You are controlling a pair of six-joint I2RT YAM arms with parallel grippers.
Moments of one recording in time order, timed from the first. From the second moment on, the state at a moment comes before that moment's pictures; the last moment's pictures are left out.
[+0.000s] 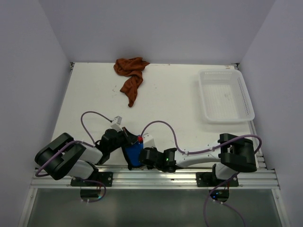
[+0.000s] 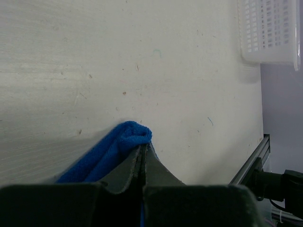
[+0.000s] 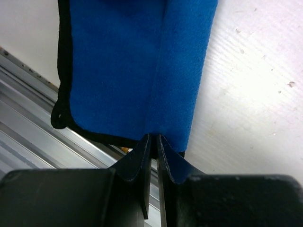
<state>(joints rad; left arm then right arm) -0.61 1.41 0.07 0.90 0.12 -0.94 1.43 1.59 0.82 -0.19 0.43 0.81</state>
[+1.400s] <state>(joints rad) -0.61 1.37 0.07 0.87 0.10 -0.89 1.18 1.17 0.45 0.02 0.27 1.00</state>
